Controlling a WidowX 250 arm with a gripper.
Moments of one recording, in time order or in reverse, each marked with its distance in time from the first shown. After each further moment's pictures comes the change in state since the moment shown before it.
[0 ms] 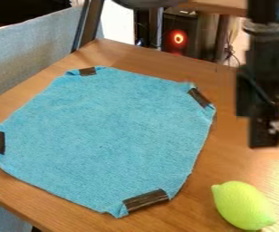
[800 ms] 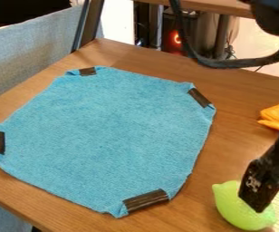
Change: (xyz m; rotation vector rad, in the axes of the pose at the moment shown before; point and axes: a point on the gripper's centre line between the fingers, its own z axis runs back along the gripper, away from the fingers) arm 0.000 -0.037 -0.053 -0.162 0.265 -0.814
